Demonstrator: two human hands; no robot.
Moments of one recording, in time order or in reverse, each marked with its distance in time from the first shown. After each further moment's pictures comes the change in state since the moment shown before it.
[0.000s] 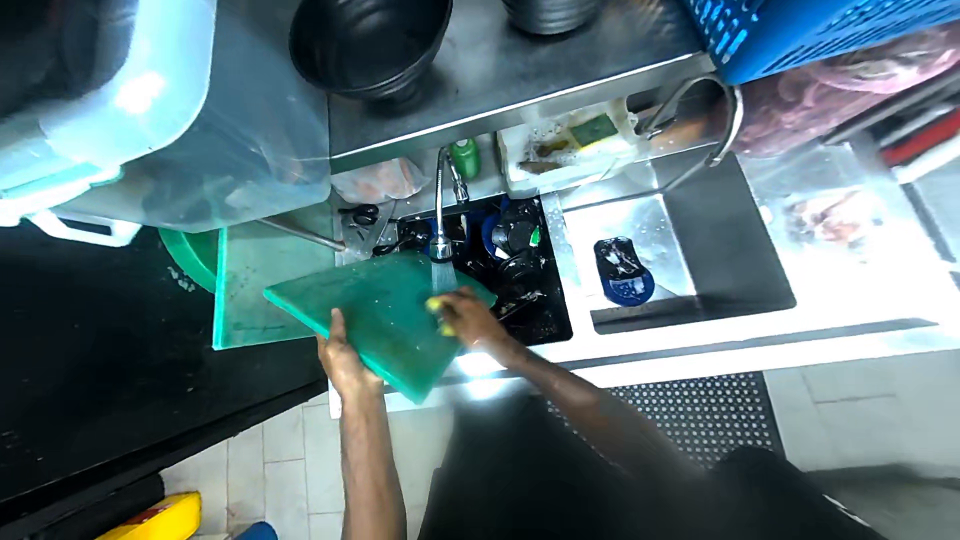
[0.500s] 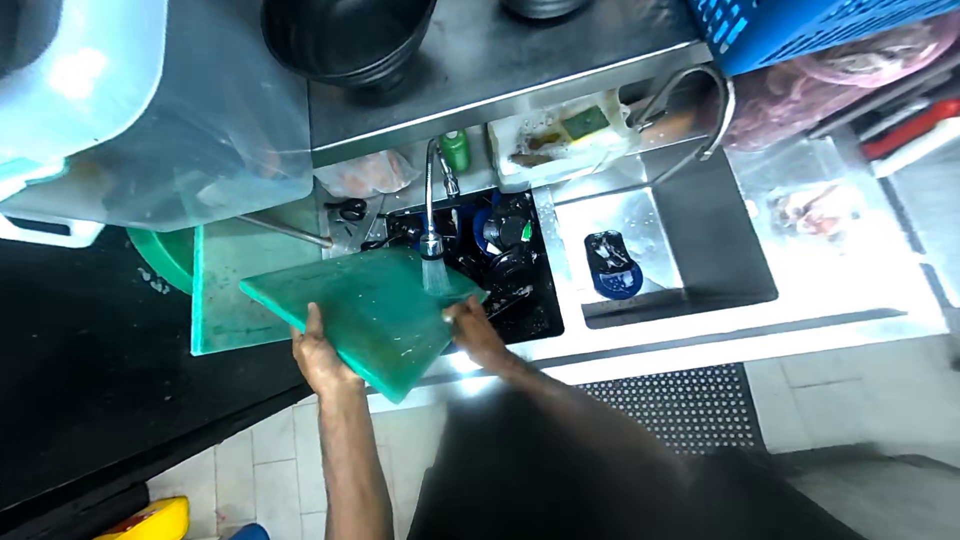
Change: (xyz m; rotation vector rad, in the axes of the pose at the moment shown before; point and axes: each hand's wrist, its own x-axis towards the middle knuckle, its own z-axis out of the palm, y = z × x) left_hand 0.014 0.010 0.004 0.025 0.004 0.045; right_hand -0.017 0.037 0.023 -0.032 0.097 0.089
